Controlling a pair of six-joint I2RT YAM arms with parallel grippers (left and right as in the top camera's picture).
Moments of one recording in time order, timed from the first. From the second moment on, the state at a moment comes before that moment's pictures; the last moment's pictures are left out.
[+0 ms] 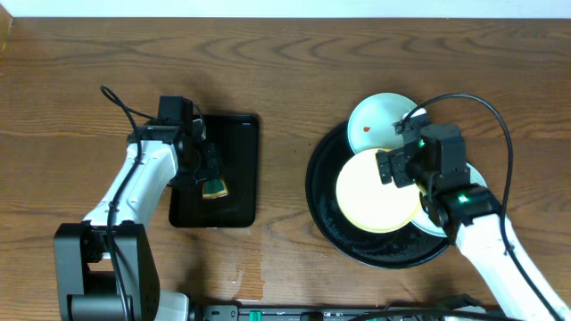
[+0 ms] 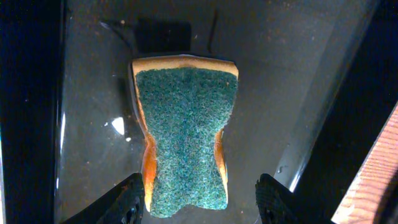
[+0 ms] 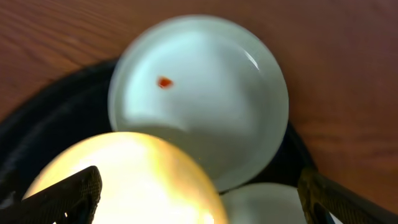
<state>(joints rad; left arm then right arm) -0.02 1.63 1.03 -0.81 0.17 -0.27 0.23 1.21 0.73 -0.32 0.07 -0.06</state>
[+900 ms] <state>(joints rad) -0.02 1.63 1.03 -0.81 0.17 -0.27 0.13 1.44 0.73 -0.44 -0.13 -0.04</state>
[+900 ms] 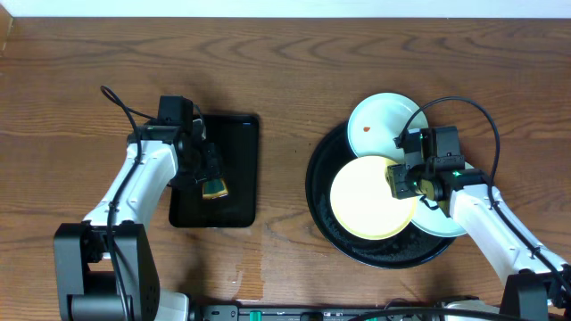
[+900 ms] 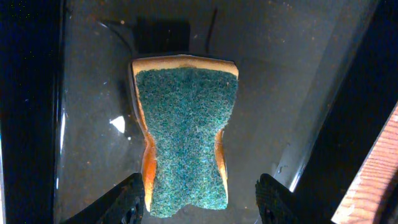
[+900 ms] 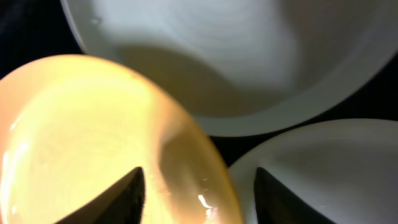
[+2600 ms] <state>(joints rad) -0.02 1.63 1.03 -0.81 0.17 -0.27 0.13 1.44 0.71 -0.41 -0.17 0.01</state>
